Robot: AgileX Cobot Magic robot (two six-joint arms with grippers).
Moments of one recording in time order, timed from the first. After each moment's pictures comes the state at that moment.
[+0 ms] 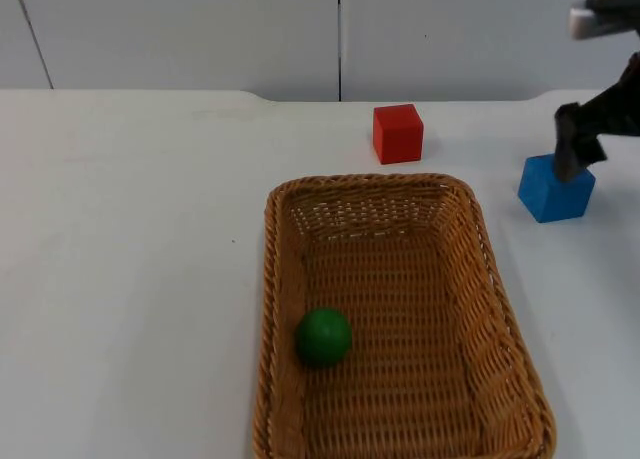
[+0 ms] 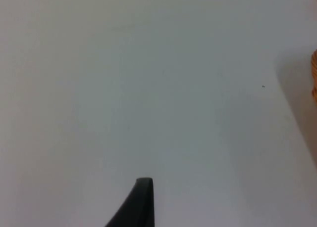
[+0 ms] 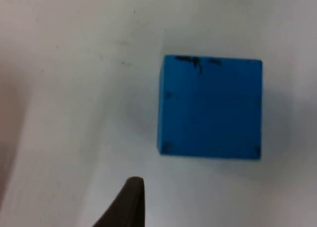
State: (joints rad) right arm 0.20 2.03 -1.37 -0.10 0.54 -0.02; left arm 0.00 0.74 -0.62 -0.18 0.69 0.17
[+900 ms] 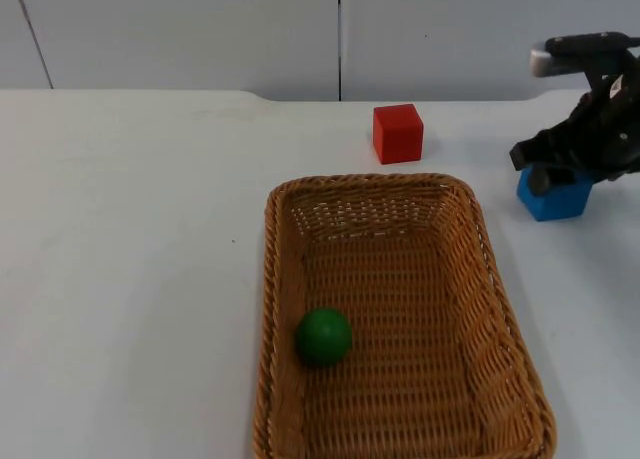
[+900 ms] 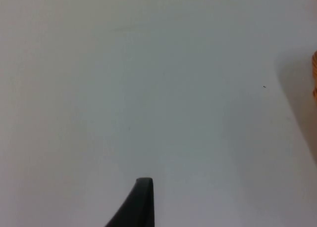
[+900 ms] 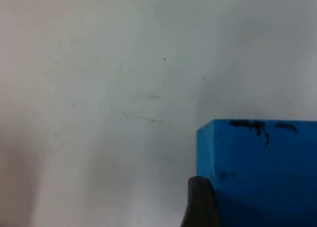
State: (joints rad) right arm 0.22 2.17 -1.40 -0.01 0.34 -0.01; left arm 0.00 0.74 -0.62 -0.18 0.69 0.17
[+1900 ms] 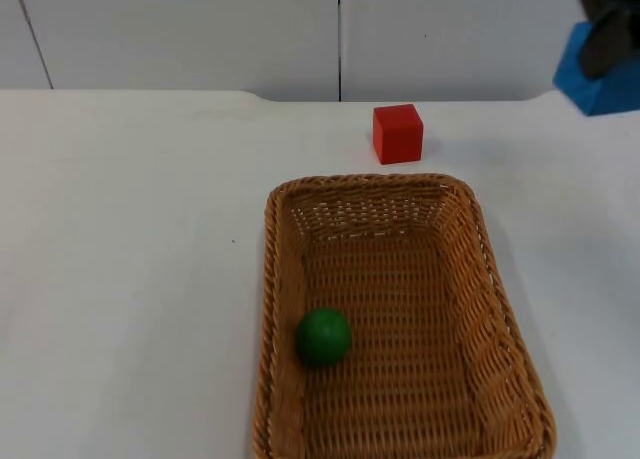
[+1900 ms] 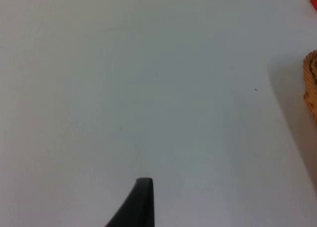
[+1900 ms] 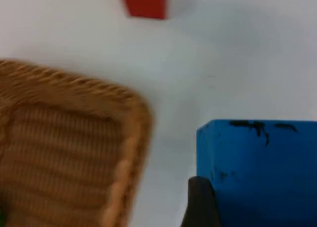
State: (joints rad) right arm 0.35 1.63 -1.25 0.03 0.67 -0.02; left arm 0.00 0.74 -0.62 -0.21 0.69 0.17
